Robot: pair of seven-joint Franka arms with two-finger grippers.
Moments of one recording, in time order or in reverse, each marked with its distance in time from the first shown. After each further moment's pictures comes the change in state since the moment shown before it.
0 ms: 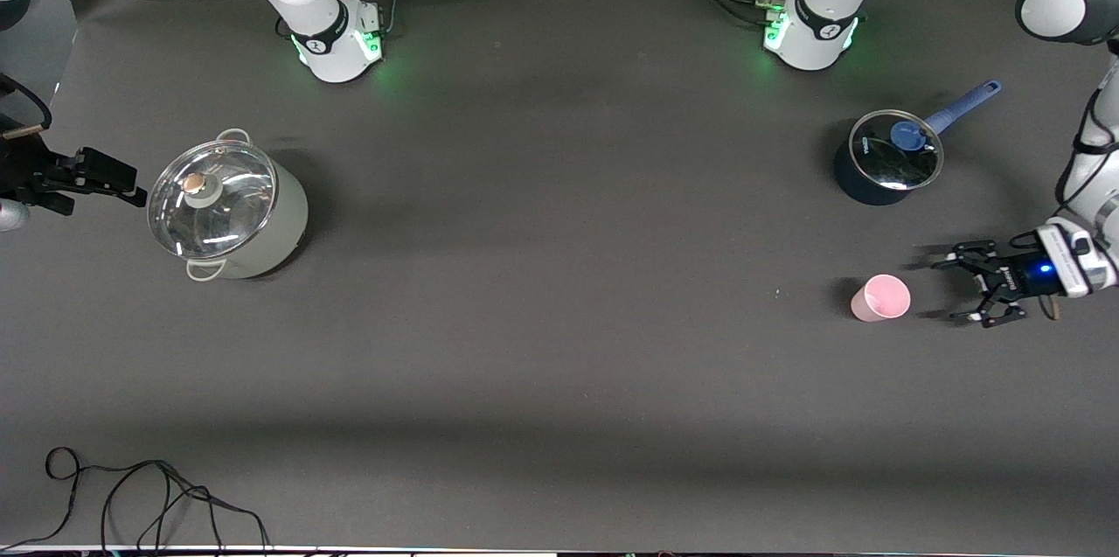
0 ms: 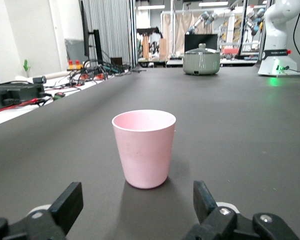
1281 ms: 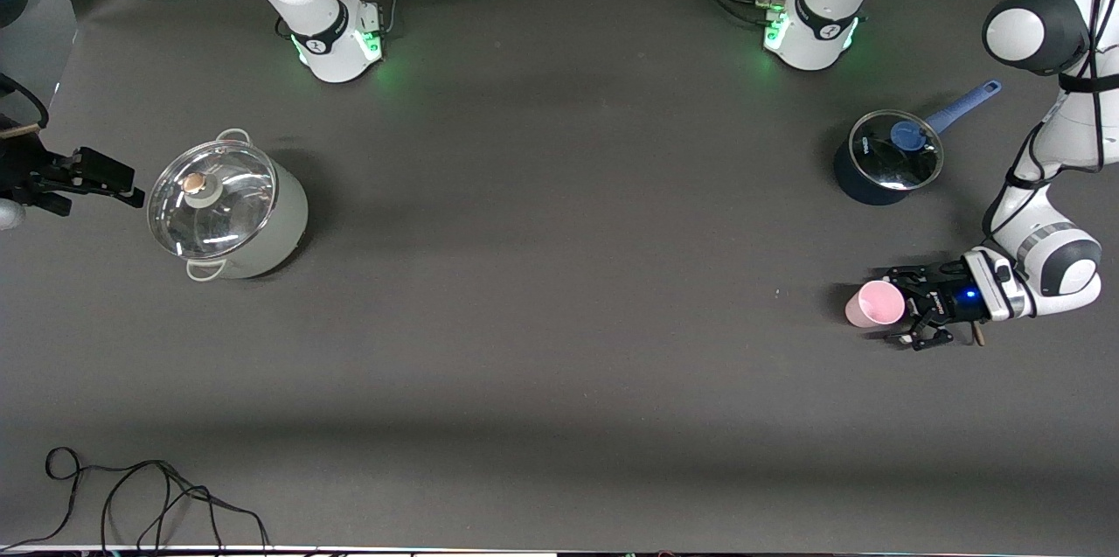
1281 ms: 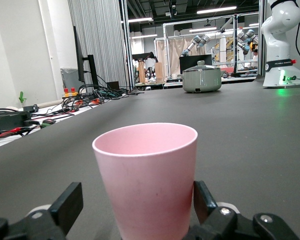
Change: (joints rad) left arm -0.111 0.068 -0.052 -0.014 -0.118 0.045 0.087; right arm 0.000 0.000 0.000 0.011 0.000 0.004 0.000
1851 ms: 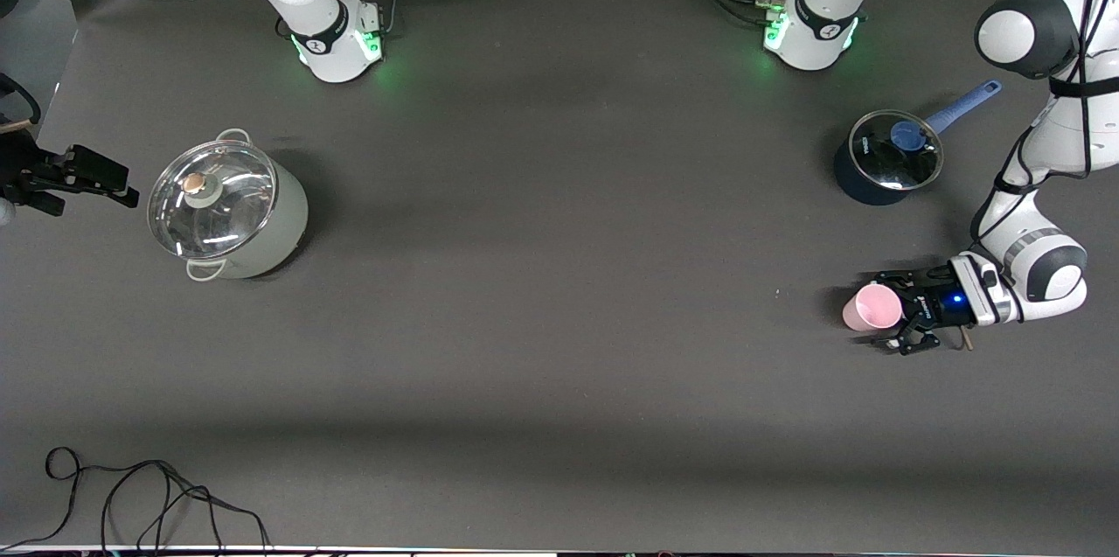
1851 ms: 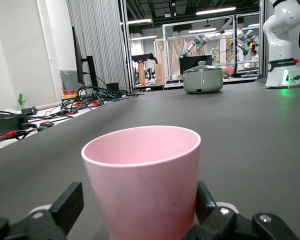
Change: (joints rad) left arm -0.032 0.002 -0.002 -0.005 -0.029 0.016 0.008; right arm 0.000 0.000 0.000 0.011 0.000 0.001 0.000
